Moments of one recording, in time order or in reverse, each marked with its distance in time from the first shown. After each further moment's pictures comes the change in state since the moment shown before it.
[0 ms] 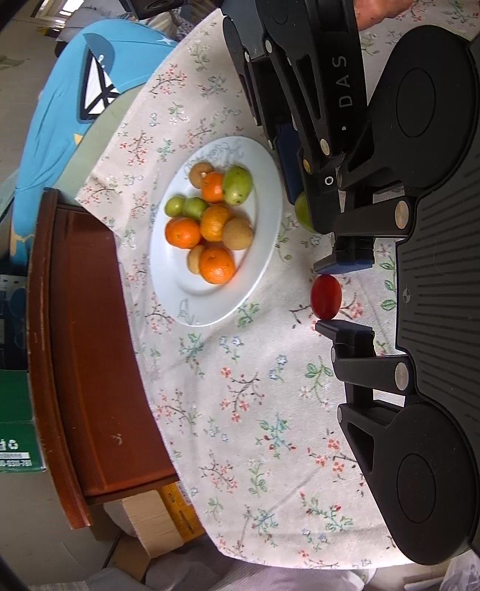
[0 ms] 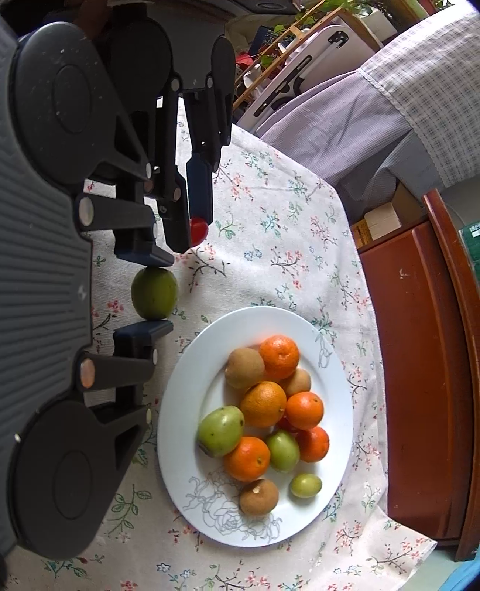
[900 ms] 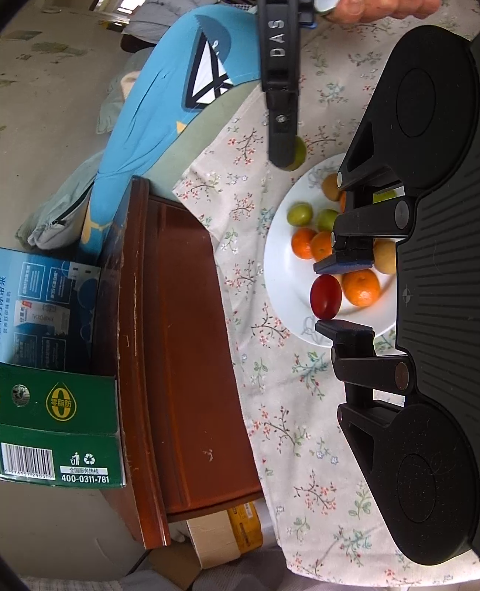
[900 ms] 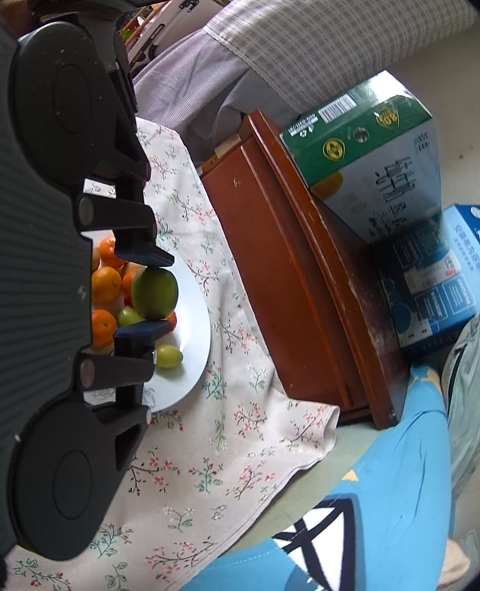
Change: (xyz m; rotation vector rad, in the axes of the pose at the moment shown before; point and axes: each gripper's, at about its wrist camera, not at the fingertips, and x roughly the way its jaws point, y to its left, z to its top) left arm 0.015 -0.007 0.081 -0.099 -0.174 -0.020; right arm -0.069 -0.075 0.057 0.255 -0.300 -0.137
